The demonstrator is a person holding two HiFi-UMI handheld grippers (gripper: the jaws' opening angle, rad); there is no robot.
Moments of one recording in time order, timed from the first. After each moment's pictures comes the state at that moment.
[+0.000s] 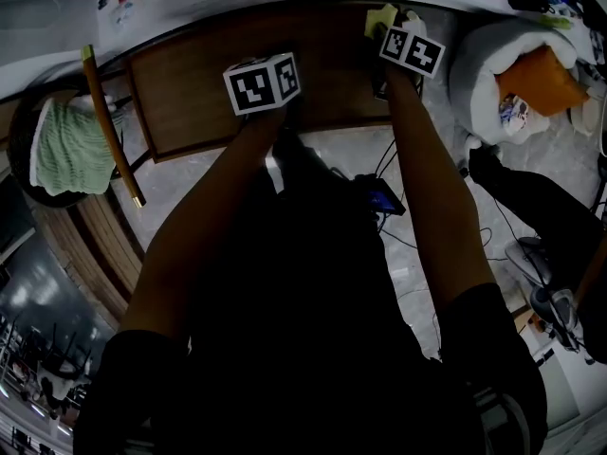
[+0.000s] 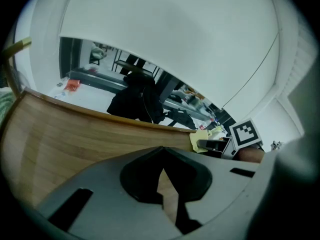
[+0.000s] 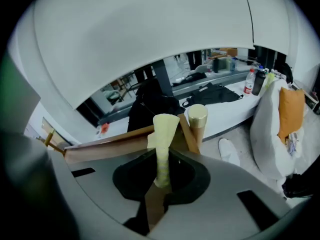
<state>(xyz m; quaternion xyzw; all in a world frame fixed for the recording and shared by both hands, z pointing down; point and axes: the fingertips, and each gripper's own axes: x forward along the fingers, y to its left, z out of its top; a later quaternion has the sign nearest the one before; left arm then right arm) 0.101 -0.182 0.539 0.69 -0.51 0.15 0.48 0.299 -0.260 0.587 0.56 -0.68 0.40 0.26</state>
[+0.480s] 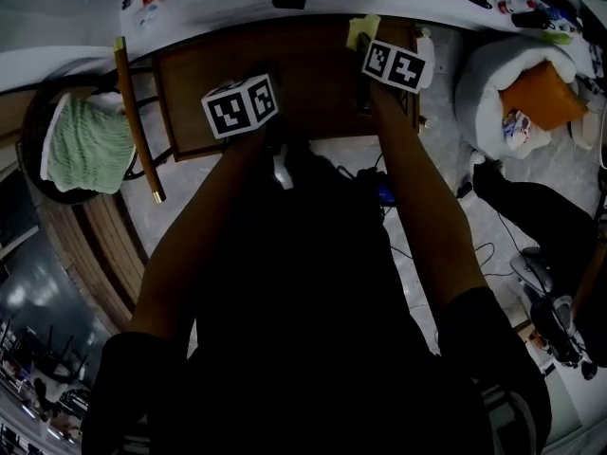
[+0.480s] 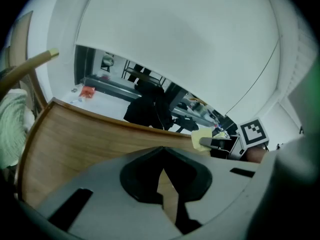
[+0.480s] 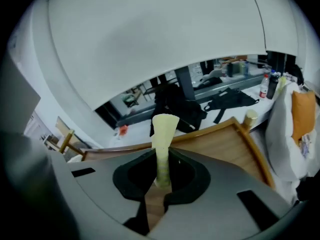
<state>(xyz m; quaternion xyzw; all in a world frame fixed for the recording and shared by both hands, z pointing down) 0.009 -0.150 0.515 0.68 -0.54 0.13 0.47 0.198 -0.241 0.545 0.53 -0.72 0.38 0.23</state>
